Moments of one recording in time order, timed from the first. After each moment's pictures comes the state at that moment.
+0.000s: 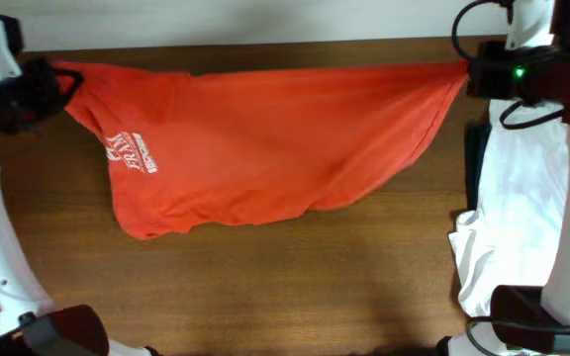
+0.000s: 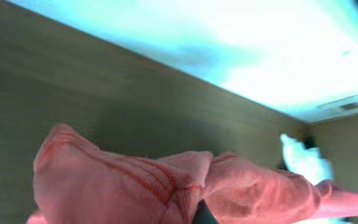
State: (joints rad) left arm 0.43 1.70 1.95 -1.07 0.72 -0.15; right arm -0.06 1.74 2.37 -1.49 -0.18 0.07
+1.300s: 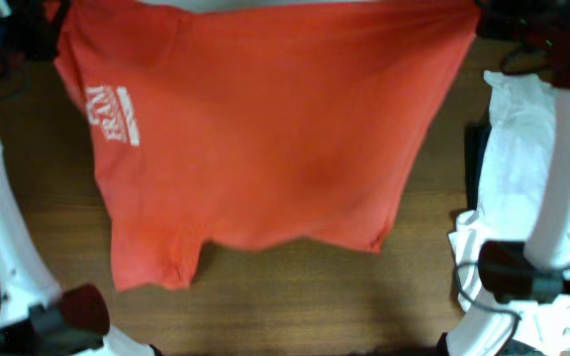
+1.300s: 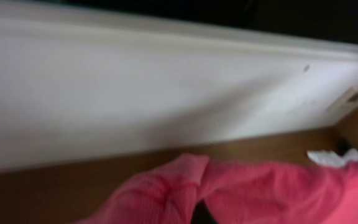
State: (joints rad) left arm 0.32 1.80 2.23 -0.84 0.70 0.00; right arm -0.06 1.97 2.64 -1.28 -0.07 0.11
